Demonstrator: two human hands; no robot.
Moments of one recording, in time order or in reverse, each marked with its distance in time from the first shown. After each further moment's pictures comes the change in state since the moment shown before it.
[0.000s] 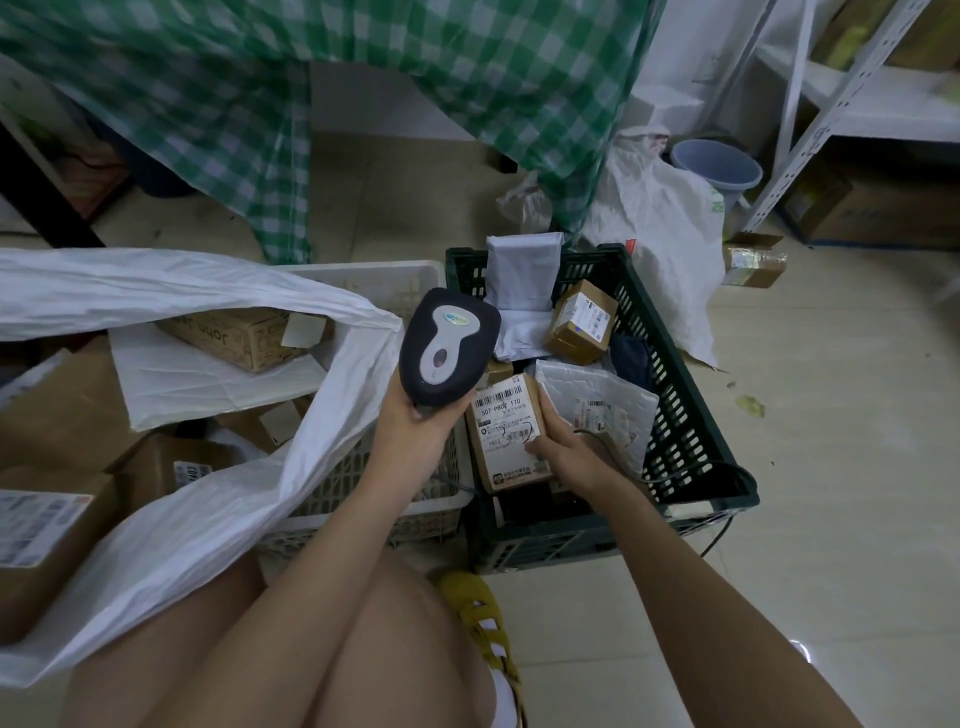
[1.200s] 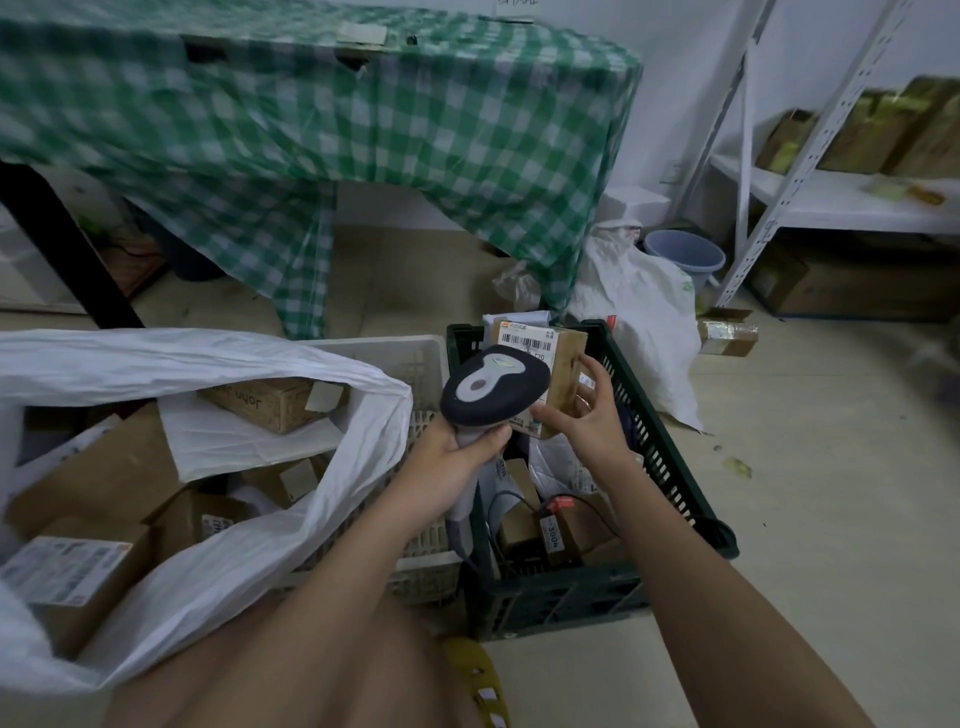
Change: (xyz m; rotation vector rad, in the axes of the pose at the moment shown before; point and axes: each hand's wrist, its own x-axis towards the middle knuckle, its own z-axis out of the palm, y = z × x) left_hand -0.017 0.049 0.007 0.106 -0.333 0.067; right_hand -0.044 -0.107 -0.027 0.270 0.342 -0.407
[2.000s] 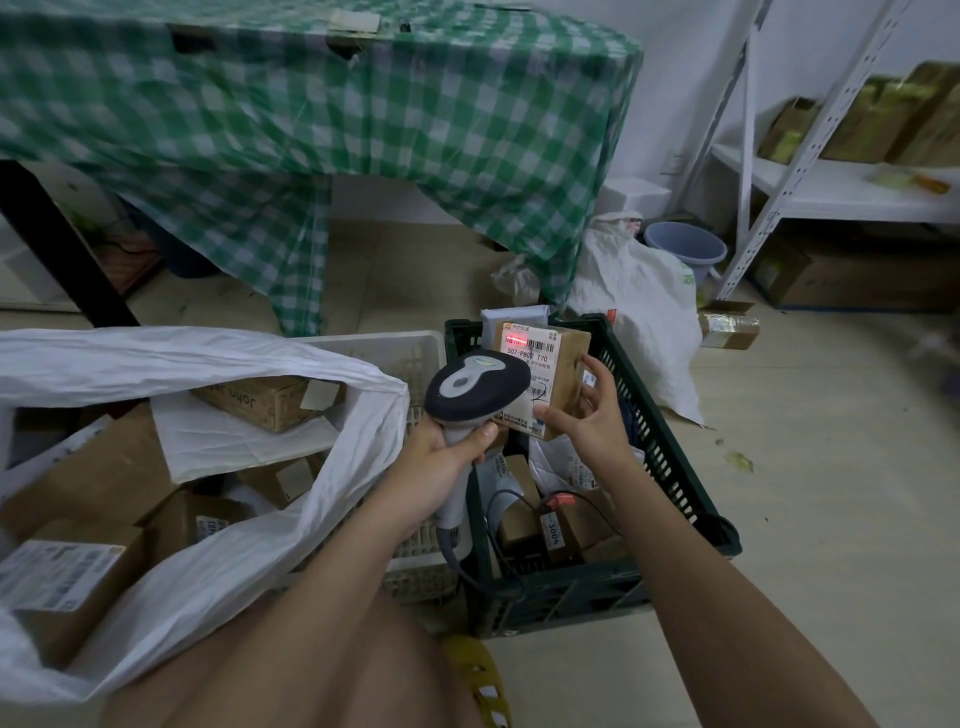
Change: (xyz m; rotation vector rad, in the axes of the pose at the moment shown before) left_hand 0.004 -0.008 -0.004 0.018 0.051 -0.056; right_hand 0.006 0.013 -0.004 -0.036 0.034 0.019
